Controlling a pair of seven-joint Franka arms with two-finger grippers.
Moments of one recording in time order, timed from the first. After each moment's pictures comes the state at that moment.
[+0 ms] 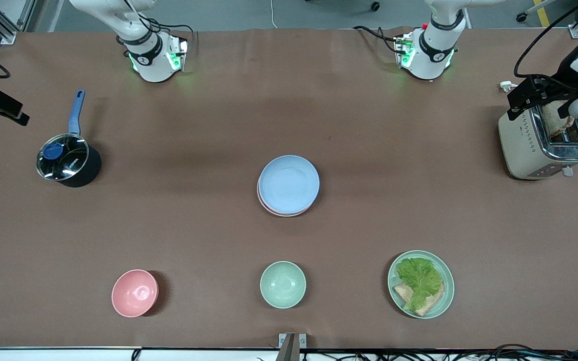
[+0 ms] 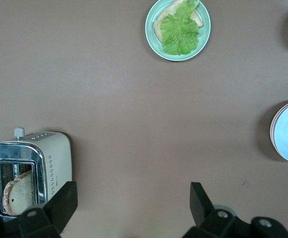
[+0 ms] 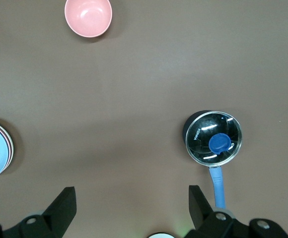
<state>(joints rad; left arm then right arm) 0.01 -0.03 -0.16 -1.48 0.04 1.48 -0.14 0.02 0.00 -0.08 -1.42 0.00 1.39 0.12</state>
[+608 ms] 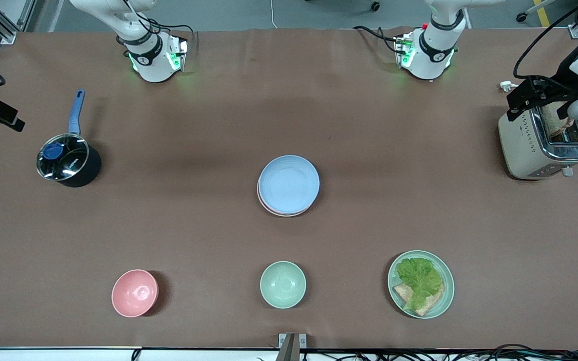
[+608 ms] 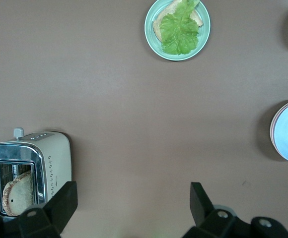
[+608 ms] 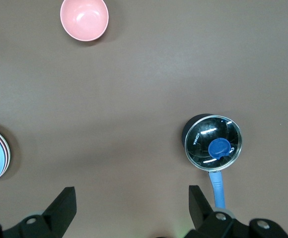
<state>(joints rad) 0.01 -0.03 -0.16 -1.48 0.04 1.48 -0.14 0.01 0.03 -0.07 -1.43 0.00 1.42 0.12</state>
